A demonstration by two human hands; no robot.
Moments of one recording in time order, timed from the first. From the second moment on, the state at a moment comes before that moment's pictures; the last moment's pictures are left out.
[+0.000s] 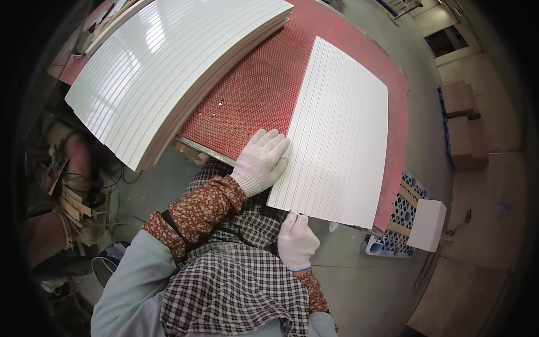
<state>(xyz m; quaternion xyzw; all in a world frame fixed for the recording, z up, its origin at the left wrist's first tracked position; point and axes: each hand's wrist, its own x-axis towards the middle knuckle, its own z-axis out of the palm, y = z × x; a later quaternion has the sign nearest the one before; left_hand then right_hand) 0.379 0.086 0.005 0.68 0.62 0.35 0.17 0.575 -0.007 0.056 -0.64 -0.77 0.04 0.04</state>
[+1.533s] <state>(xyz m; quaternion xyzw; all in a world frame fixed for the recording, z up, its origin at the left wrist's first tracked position) 0.497 -0.028 0.147 0.73 0.54 0.41 0.13 0.599 0.452 0.152 -0.68 -0.73 0.05 0.02</state>
